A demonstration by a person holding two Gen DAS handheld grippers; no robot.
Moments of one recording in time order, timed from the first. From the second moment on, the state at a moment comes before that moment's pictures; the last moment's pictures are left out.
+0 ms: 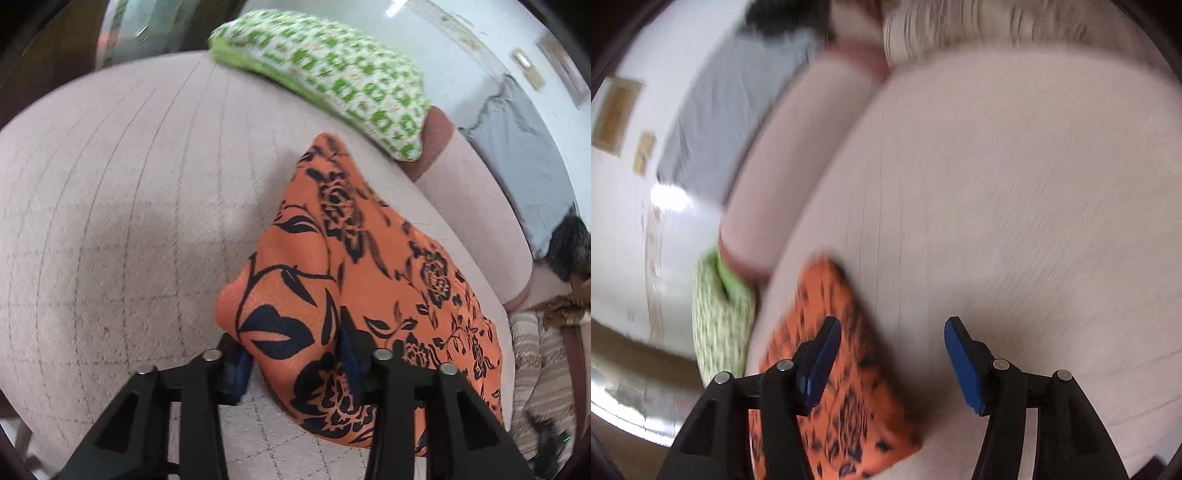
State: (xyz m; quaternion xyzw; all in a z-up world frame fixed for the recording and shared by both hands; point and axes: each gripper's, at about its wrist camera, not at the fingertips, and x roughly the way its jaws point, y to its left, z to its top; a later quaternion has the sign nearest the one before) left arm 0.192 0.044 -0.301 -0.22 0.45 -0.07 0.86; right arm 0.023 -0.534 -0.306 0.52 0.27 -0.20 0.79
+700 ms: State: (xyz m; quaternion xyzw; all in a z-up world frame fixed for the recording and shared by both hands) left arm 0.222 0.033 -0.303 -0.21 0.46 -0.08 0.86; right arm 0.184 -0.317 -0.316 0.26 0.41 -0.01 0.87
